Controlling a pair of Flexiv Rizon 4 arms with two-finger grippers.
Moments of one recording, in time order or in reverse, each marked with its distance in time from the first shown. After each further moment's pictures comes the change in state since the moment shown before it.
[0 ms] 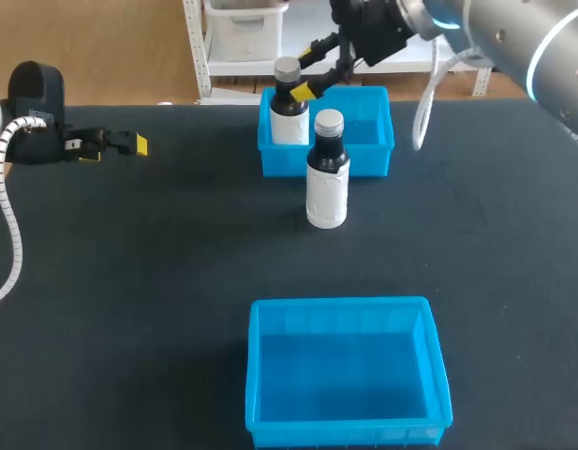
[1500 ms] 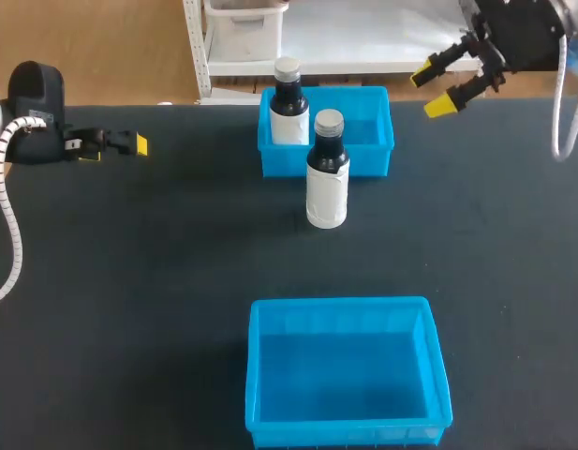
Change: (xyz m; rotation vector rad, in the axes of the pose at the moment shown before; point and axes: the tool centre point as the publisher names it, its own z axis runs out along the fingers) left arm 0.000 0.000 0.000 0.000 0.000 0.000; right arm 0.078 0.092 -0.160 -0.149 -0.007 0.039
